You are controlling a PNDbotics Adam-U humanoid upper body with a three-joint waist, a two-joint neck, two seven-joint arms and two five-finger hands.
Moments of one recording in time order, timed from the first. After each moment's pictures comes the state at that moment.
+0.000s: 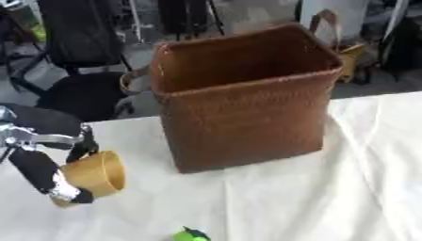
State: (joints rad) left arm -0.71 1.10 -0.19 -1.64 -0.45 -0.21 -0.89; right arm 0.00 -0.29 -0.16 -1.99 0.54 -0.31 -0.89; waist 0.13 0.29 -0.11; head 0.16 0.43
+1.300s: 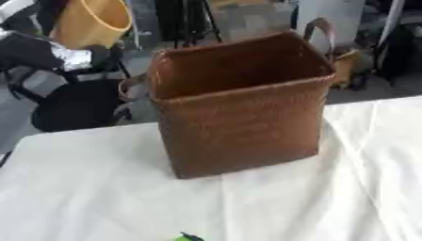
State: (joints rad) left arm -0.90 0.95 -0.06 -1.68 -0.76 0.03 -0.21; right arm 0.01 -0.30 -0.15 -1.99 0.53 -0.31 -0.89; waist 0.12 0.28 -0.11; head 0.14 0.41
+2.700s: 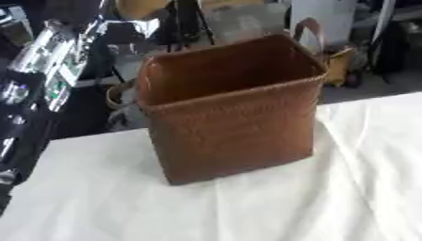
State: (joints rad) left arm -1.25 0.63 -0.10 -1.06 -1.25 -0.02 0.36; right arm -0.05 -0.32 -0.10 -1.99 0.52 -0.31 -0.89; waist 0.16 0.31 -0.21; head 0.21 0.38
